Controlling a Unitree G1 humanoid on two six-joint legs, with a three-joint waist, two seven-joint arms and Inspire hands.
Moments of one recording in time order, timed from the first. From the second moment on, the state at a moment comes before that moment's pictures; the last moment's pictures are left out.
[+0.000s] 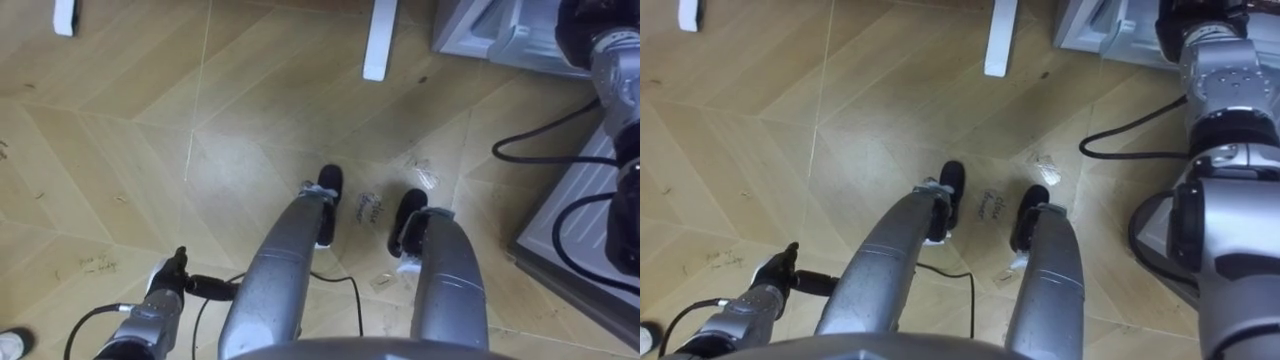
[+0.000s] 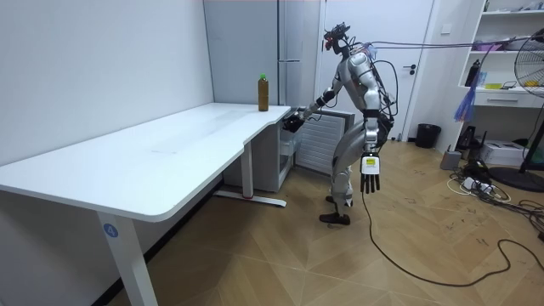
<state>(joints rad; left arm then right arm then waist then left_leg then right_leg) 0.01 0.30 -0.26 1.04 -0.20 0.05 0.13 -0.76 -0.51 -0.11 1.05 1.60 0.01 -0.28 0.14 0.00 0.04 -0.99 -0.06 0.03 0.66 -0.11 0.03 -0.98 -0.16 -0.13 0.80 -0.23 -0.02</state>
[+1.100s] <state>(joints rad) 0.02 0.30 -0.30 1.06 -0.32 0.03 0.23 -0.76 -0.51 -0.19 1.06 1.61 -0.04 -0.65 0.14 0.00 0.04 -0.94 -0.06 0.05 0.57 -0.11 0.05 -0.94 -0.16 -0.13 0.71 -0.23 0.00</state>
